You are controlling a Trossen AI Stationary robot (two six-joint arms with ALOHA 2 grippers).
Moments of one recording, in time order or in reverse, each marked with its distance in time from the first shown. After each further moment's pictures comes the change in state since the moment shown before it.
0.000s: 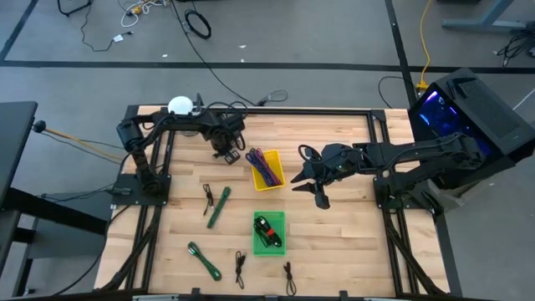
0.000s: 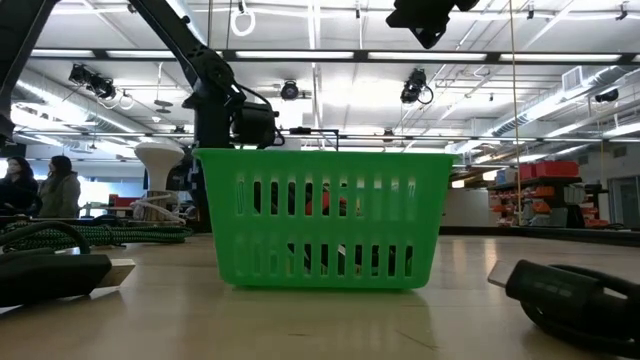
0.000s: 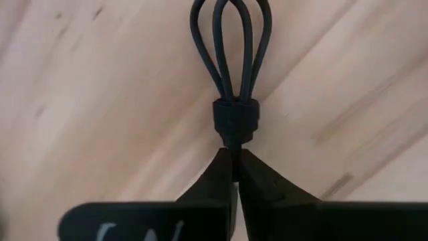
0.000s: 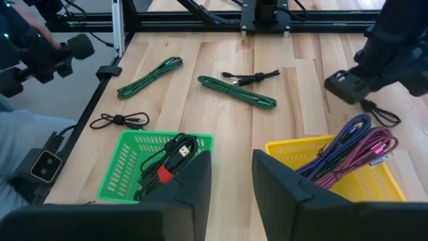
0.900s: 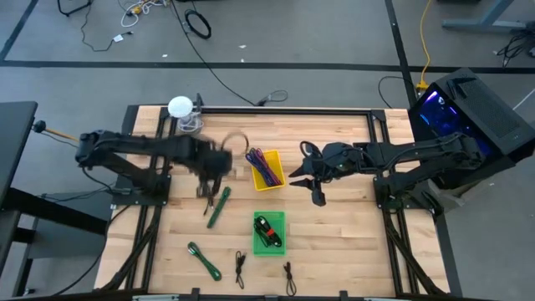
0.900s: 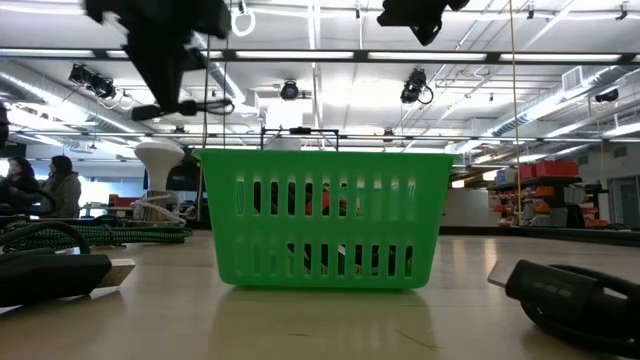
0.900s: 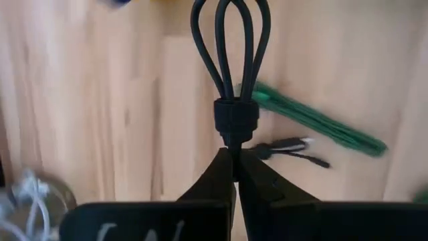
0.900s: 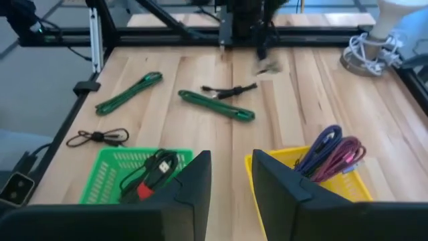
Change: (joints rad) left arm -0.612 -0.418 0.172 -0.503 -0.064 0.082; right arm -0.002 0.000 0.000 0.048 0.079 0.002
